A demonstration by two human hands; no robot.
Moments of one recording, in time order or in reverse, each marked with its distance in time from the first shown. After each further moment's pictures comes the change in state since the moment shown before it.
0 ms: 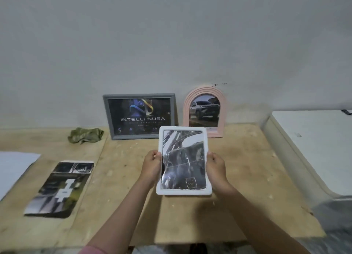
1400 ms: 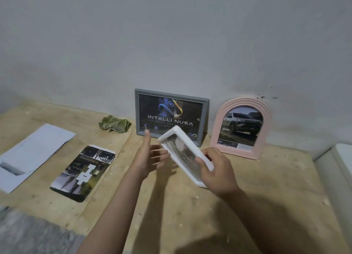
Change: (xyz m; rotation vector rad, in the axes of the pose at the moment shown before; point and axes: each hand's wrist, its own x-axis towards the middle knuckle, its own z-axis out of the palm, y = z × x) left_hand 0.039 0.032 -0.063 -0.467 0.088 -0.338; right_hand 0.017 -0.076 0.029 -0.262 -0.378 -0.827
